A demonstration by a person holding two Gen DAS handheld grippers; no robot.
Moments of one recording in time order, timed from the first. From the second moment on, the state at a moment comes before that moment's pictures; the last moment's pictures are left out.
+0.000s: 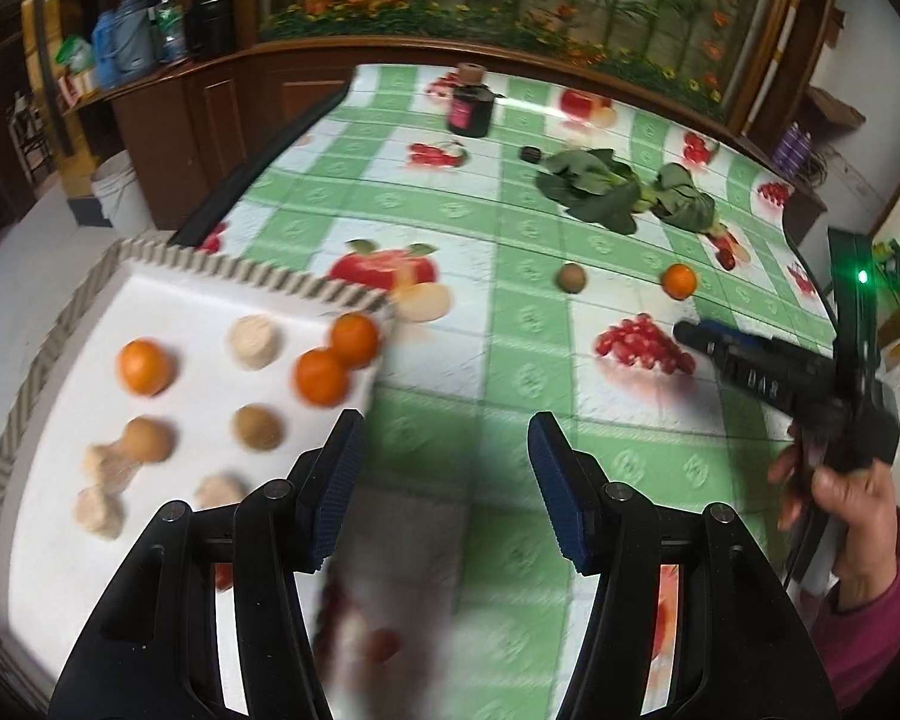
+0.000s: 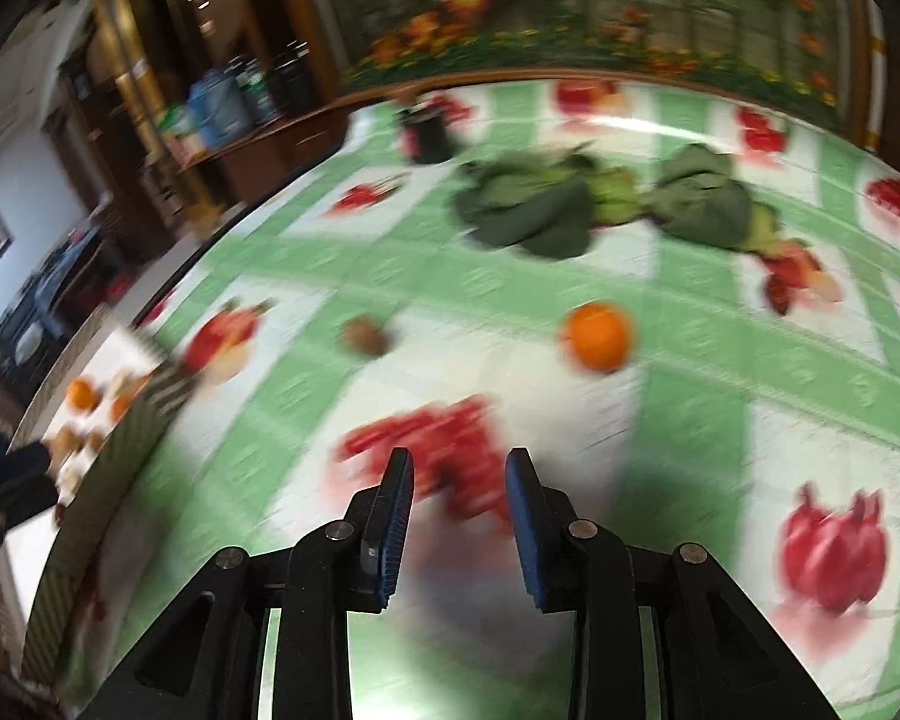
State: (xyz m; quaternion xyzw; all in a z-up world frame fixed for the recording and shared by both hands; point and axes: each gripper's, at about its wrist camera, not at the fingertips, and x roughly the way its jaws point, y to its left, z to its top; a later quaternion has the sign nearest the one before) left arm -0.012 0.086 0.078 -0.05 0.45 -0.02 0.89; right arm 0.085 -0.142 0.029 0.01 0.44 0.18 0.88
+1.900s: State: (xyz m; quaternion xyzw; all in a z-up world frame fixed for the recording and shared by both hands) left arm -0.025 0.069 0.061 -0.05 0.43 -0.02 0.90; right arm 0.027 -0.103 0.054 0.03 0.40 0.30 0.86
